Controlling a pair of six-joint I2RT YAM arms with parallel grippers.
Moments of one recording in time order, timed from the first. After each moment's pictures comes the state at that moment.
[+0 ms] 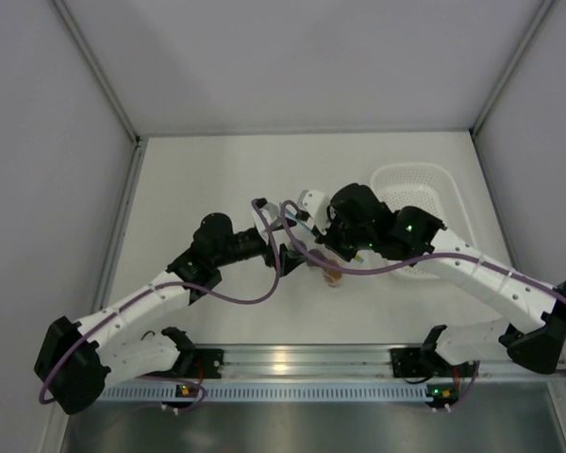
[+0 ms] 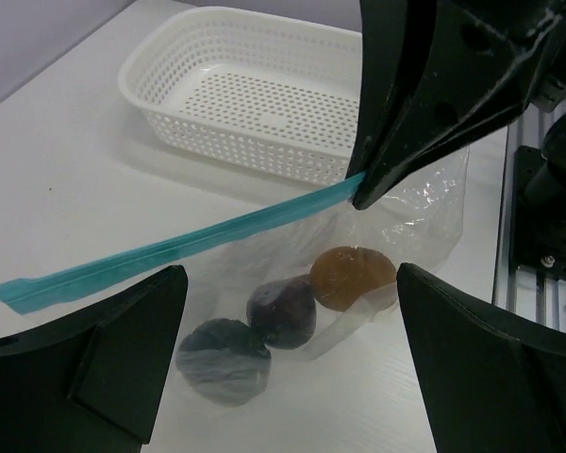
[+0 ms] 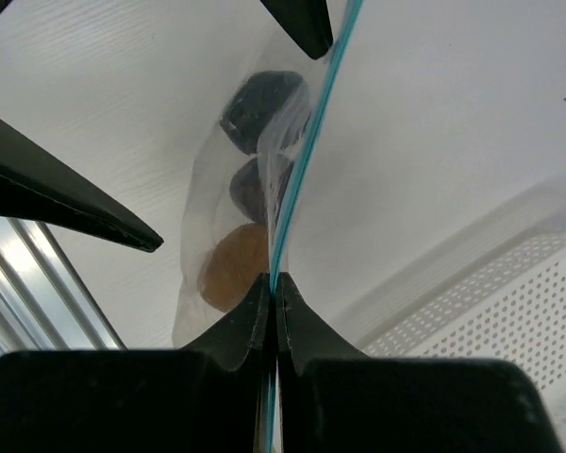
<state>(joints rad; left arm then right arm) -0.71 1.04 0.65 0.30 0.49 0.00 0.94 1.27 1.32 -0.86 0.04 -0.23</state>
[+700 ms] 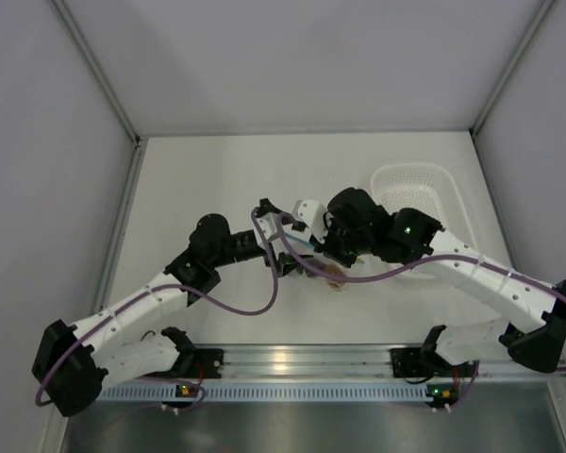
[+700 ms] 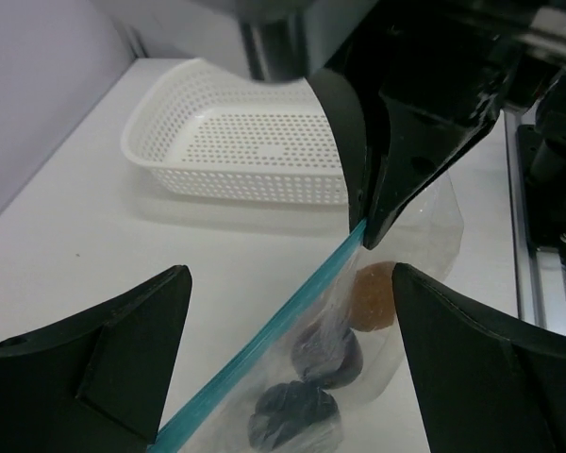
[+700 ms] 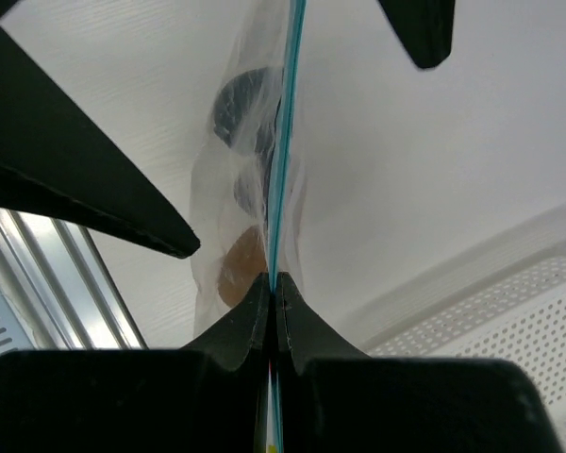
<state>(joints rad) -0.73 1.00 0.66 0.35 0.54 0.17 0.97 1.27 1.33 -0.91 -0.02 -0.28</state>
